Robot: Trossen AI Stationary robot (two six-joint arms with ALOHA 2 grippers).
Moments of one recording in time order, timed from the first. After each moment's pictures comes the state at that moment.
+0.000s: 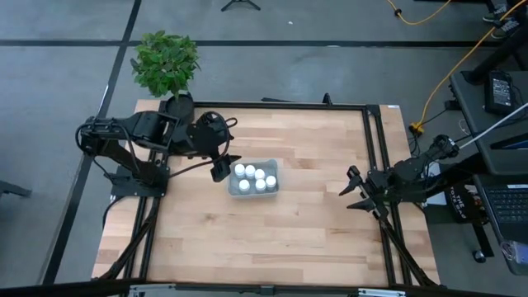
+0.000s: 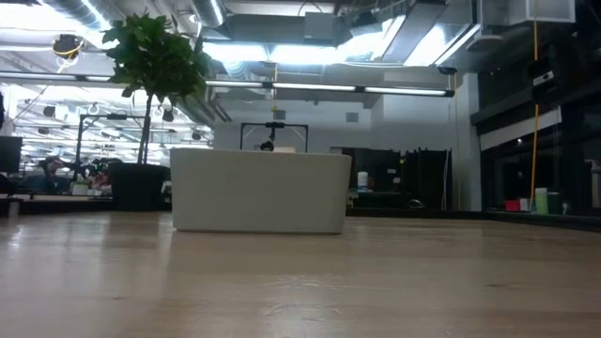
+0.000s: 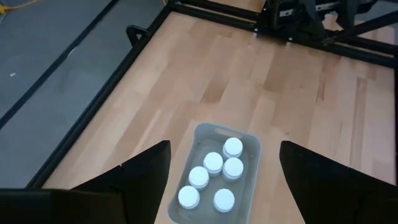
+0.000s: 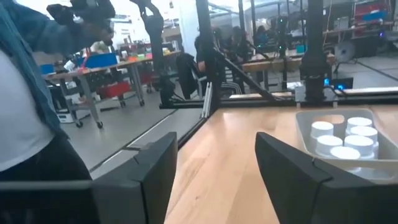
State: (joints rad) left arm -0.18 1.41 1.80 -1.18 -0.43 -0.43; right arm 0.55 0.01 0.01 0.08 0.14 0.15
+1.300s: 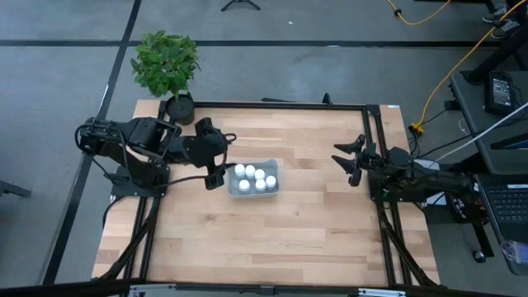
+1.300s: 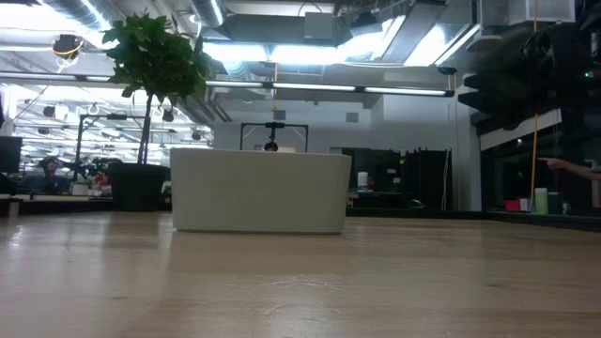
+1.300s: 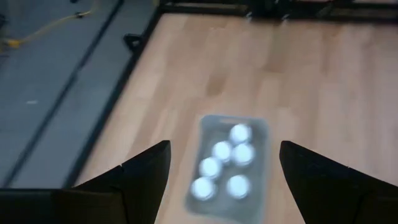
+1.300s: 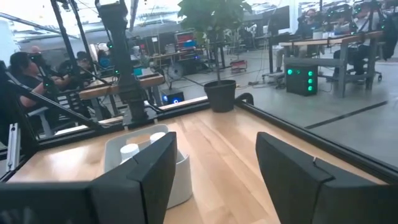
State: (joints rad) left arm -0.26 1.41 1.80 -1.22 -0.48 -0.33; right arm -0.16 0.00 0.01 0.07 0.14 0.15
